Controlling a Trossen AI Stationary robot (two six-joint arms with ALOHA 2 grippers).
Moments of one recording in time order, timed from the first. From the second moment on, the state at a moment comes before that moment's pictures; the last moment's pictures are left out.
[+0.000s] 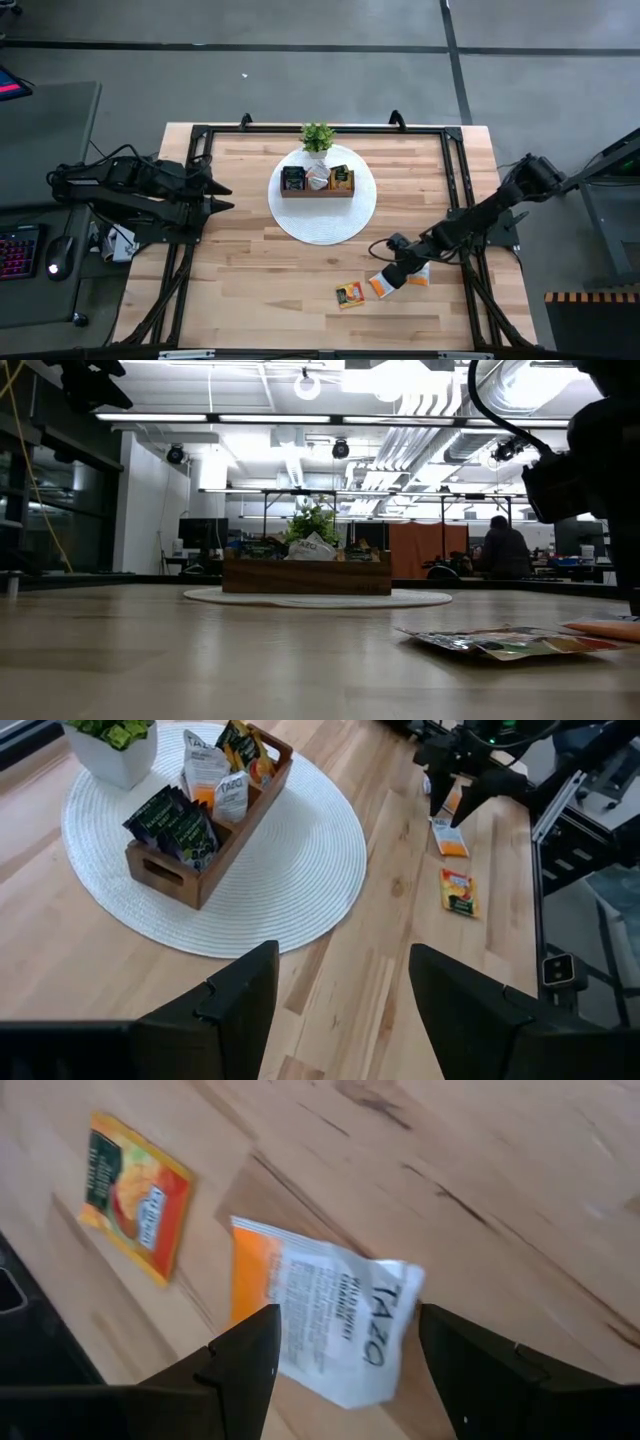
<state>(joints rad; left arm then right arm) -0.13 0.54 0.88 -0.95 -0.16 -0.55 0.50 1.44 0.52 -0.11 -0.02 1.42</state>
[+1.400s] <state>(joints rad) -0.13 0.54 0.88 -0.98 -0.14 -0.53 0.48 1.51 0.52 -0.05 0.03 1.37</state>
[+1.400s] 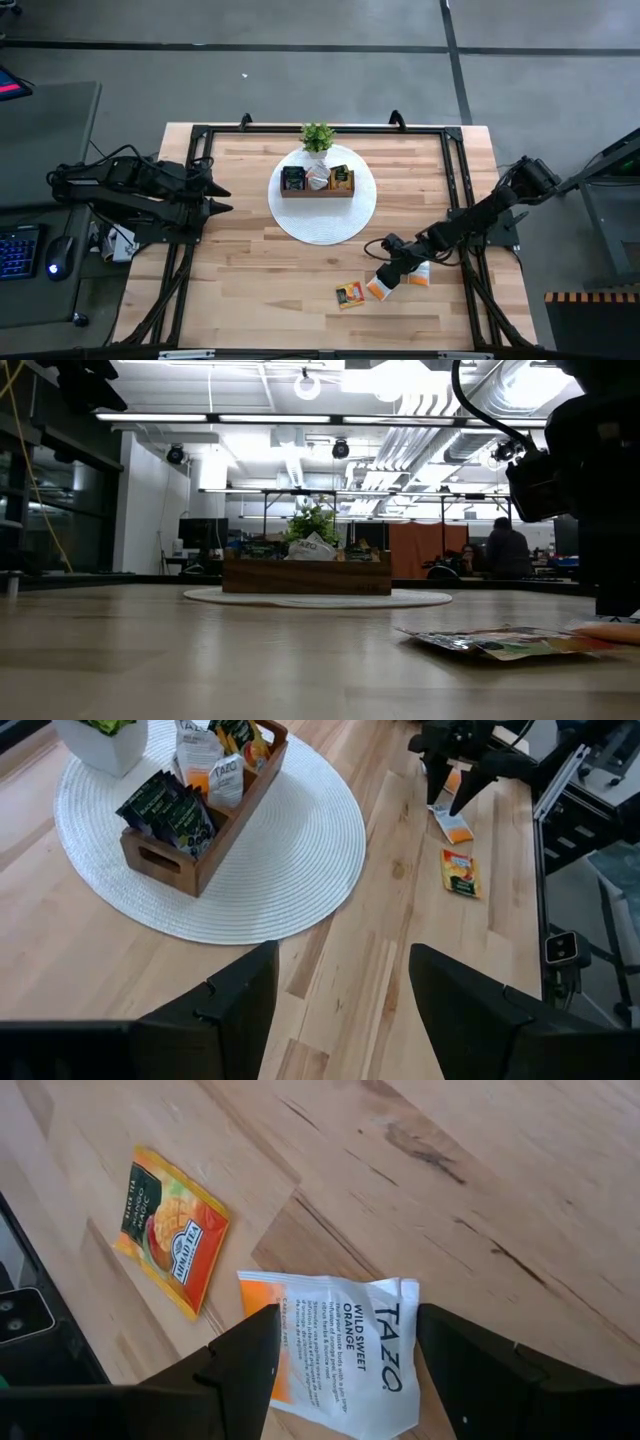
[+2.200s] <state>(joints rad) -0.13 0.54 0.88 -0.98 -0.14 -0.53 0.48 1.51 0.52 -0.09 0.02 1.39</state>
